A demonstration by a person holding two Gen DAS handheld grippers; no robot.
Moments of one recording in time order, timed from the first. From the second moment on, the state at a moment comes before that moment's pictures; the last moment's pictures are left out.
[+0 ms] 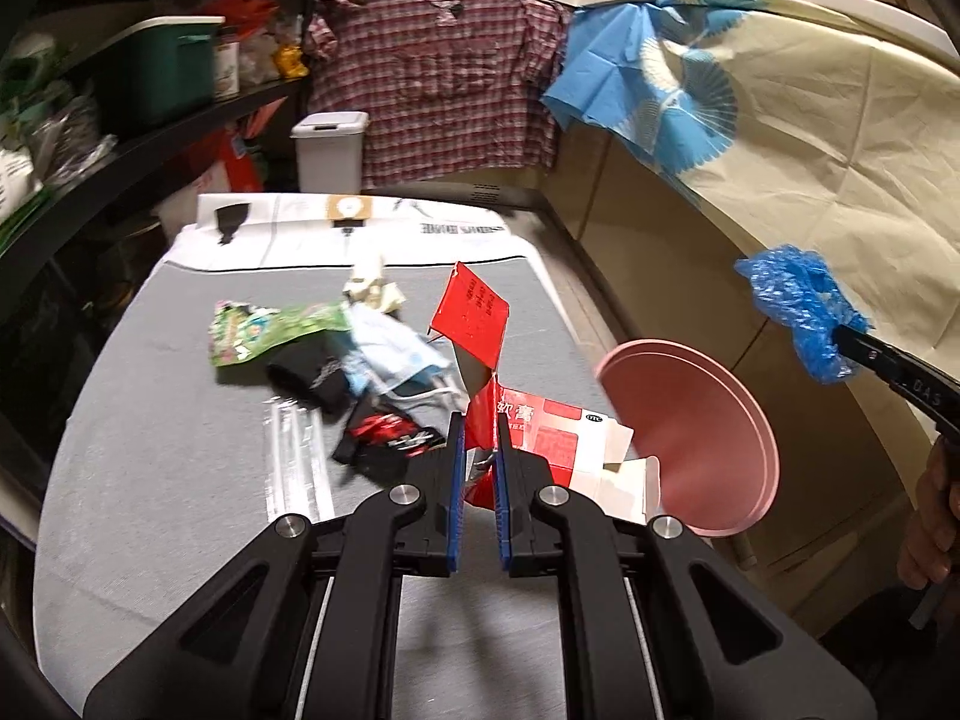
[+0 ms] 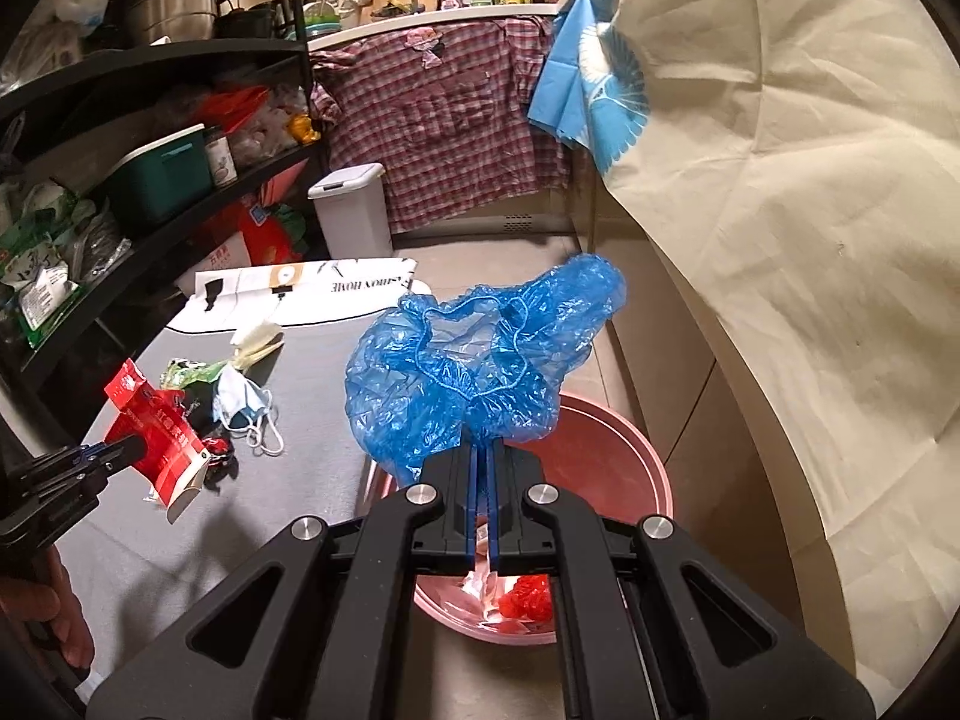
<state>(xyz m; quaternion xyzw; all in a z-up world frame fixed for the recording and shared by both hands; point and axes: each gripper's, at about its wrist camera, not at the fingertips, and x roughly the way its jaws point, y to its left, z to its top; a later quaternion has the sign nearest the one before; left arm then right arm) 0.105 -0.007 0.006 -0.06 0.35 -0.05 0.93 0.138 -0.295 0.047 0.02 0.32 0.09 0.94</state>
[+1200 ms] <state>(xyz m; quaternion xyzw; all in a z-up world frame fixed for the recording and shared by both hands) 0.192 -0.138 -0.056 -0.02 0.41 -0.17 0.90 0.208 -0.325 0.000 0.06 0.38 0.05 0.92</state>
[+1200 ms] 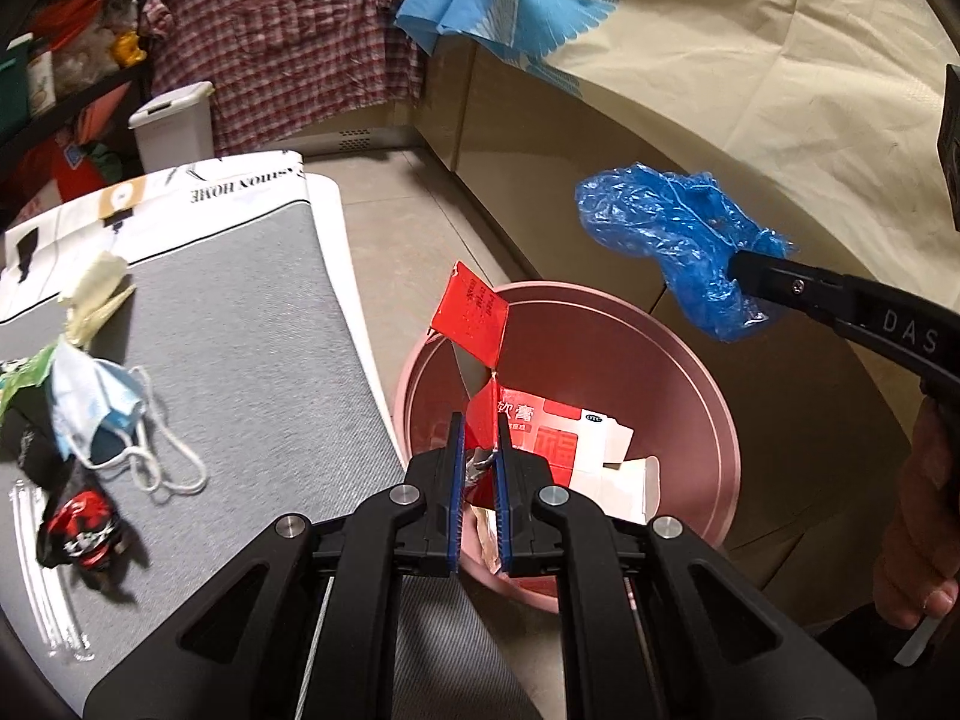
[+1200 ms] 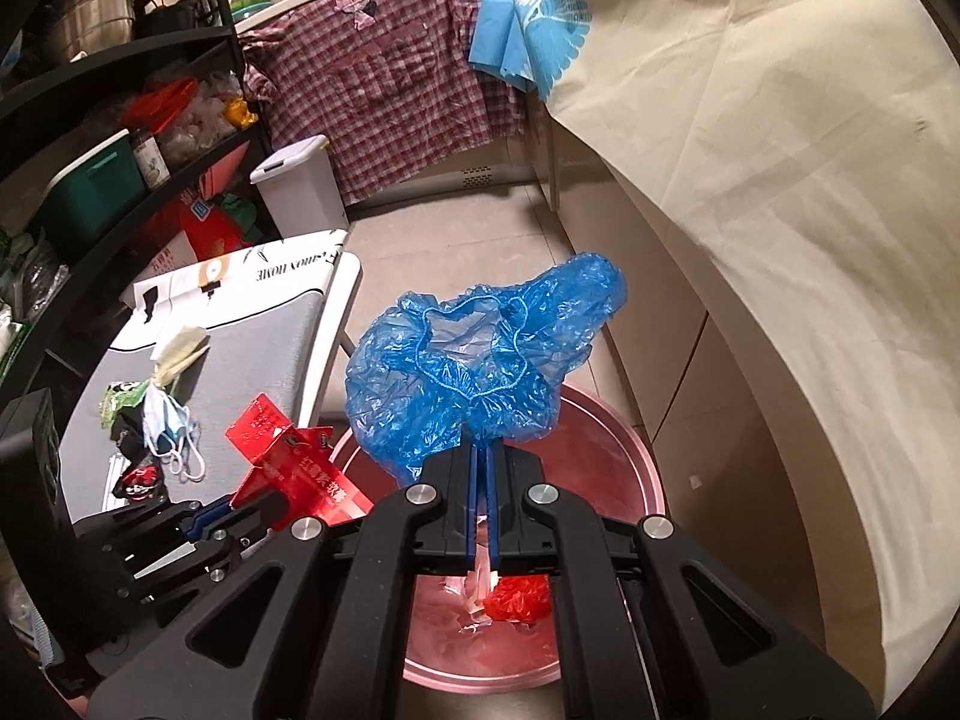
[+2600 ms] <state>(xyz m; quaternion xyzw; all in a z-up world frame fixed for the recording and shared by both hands) 0.098 -0.019 0.028 -0.04 0.39 -0.11 0.91 0.146 -0.291 0.047 0.04 0.30 0.07 0.95</state>
